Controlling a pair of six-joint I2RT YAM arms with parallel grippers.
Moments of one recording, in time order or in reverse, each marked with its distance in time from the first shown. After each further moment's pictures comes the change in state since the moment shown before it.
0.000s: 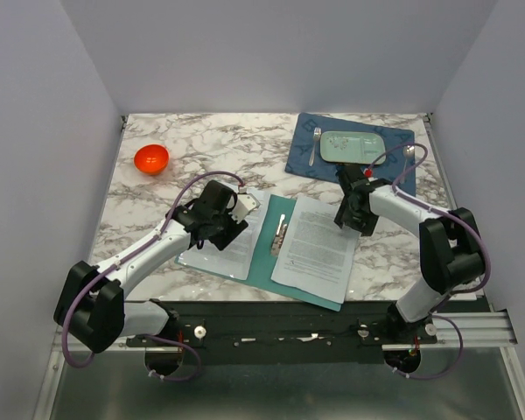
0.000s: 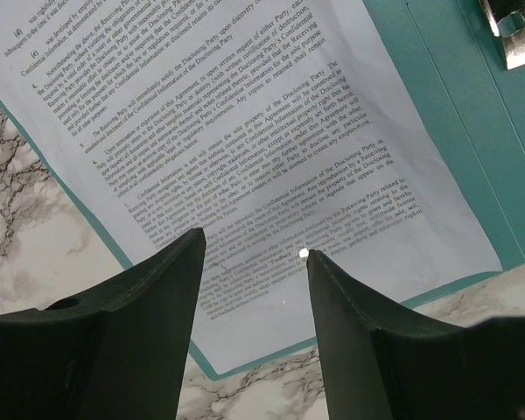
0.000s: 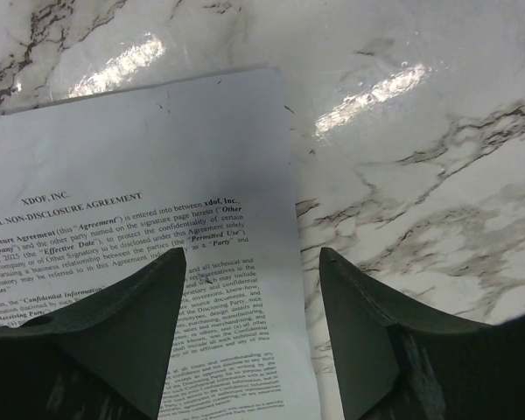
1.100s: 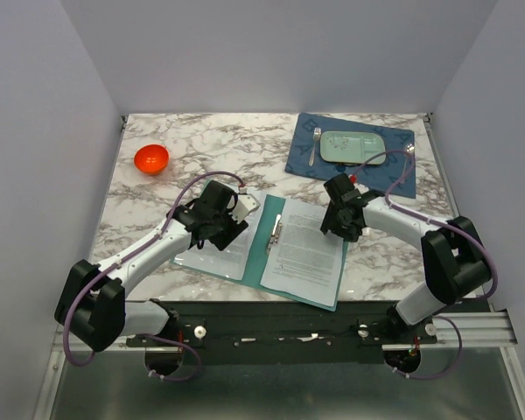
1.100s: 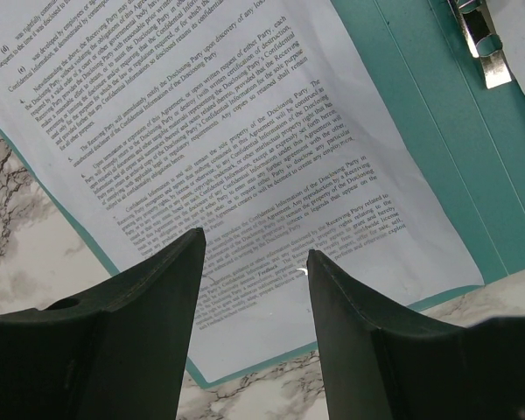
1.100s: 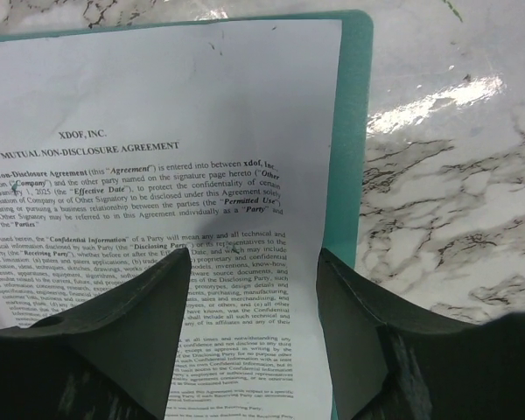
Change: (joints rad) left arm 0.000 0.008 0.000 0.000 -0.001 0.000; right arm 0.126 -0.069 -0.100 0.127 -0.108 0.030
